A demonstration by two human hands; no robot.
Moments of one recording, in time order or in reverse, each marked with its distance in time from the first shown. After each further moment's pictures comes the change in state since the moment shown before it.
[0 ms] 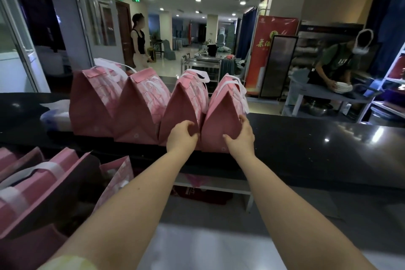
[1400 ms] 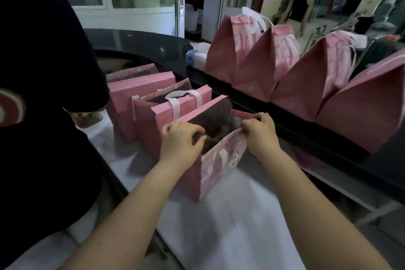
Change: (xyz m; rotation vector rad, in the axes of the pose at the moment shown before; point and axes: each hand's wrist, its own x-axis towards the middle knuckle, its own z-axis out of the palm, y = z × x) left_hand -0.214 -0.142 -0.203 0.497 0.387 -0.134; right_hand -0.157 -0.072 0.181 -0.373 -0.606 -0.698
